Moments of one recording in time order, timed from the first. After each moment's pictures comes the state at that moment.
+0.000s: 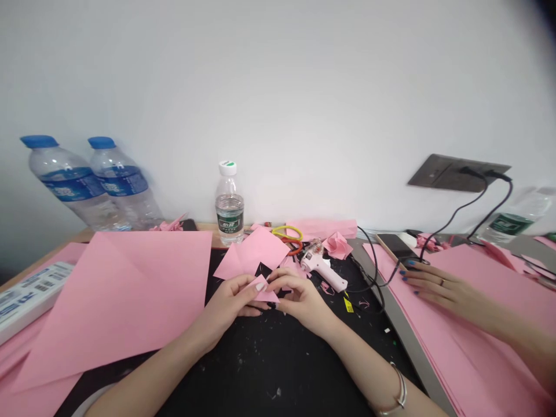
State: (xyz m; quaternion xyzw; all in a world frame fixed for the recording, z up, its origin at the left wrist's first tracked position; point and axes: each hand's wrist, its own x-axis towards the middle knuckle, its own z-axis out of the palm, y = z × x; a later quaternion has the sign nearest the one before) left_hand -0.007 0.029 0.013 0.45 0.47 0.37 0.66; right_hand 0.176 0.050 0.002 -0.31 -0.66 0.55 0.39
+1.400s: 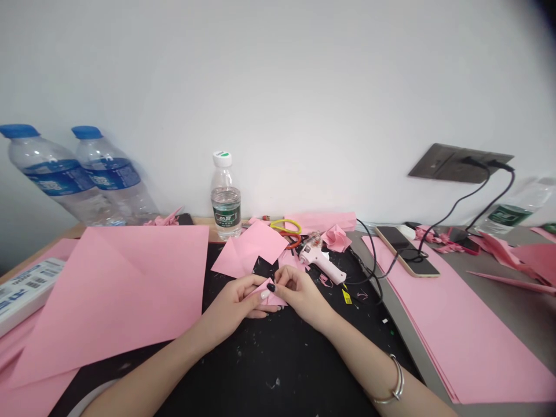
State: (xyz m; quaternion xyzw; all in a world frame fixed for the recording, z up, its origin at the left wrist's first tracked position) left_hand -0.002 0.024 0.007 0.48 0.45 0.33 0.68; right_hand 0.170 0.051 -0.011 -0.38 -0.60 0.57 0.41
